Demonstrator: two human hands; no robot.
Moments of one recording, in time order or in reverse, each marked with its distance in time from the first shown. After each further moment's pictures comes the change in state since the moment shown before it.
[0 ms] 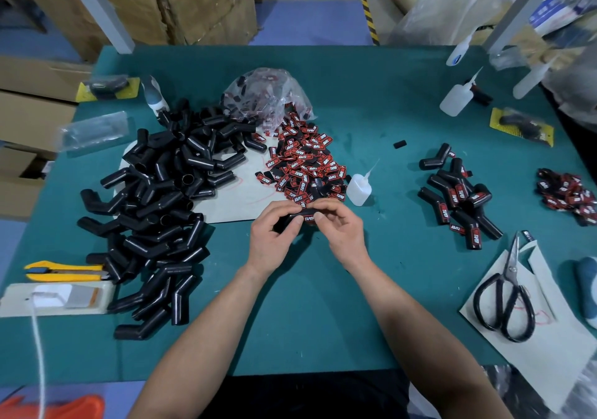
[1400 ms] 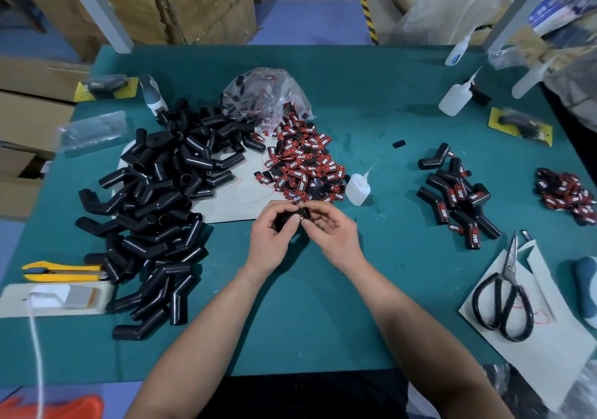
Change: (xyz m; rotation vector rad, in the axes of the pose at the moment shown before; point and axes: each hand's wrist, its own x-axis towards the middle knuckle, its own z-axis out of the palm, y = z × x) left_hand 0.001 0.001 0.002 -0.125 -0.016 -0.129; right_hand -0.005 0.000 0.008 0.003 -0.074 0.048
